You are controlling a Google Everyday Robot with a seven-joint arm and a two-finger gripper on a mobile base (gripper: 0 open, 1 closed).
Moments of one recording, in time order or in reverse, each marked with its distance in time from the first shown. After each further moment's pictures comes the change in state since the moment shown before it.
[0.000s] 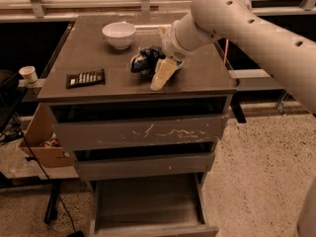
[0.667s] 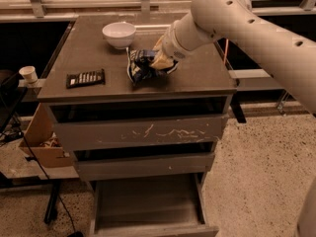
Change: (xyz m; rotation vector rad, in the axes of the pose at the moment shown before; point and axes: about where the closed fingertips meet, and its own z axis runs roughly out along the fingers) arm 0.000 0.000 0.000 0.000 0.000 0.000
